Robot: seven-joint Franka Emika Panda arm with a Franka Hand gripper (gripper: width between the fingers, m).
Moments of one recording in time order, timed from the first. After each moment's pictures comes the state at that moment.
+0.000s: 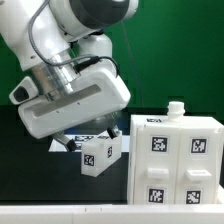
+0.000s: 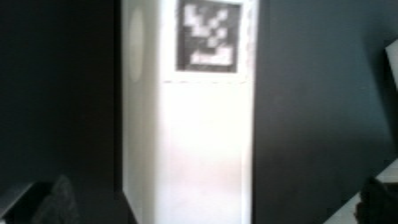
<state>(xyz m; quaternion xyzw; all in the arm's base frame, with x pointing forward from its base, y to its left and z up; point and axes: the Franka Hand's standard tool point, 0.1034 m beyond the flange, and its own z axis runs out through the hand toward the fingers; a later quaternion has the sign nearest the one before) 0.487 -0.030 0.050 -0.94 0.23 0.06 0.23</state>
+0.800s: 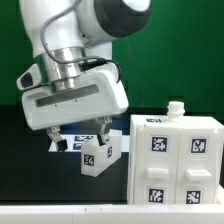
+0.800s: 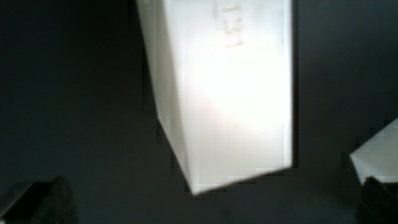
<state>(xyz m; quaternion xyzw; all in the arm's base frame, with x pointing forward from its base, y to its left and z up) 0.490 -0.042 0.046 -0.95 0.29 -0.05 0.14</state>
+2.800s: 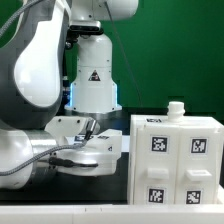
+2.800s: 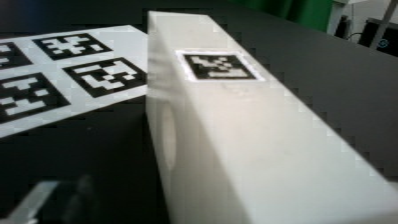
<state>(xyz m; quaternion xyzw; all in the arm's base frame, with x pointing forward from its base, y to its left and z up) 0.473 -0.036 0.012 -0.74 0.26 0.54 0.30</state>
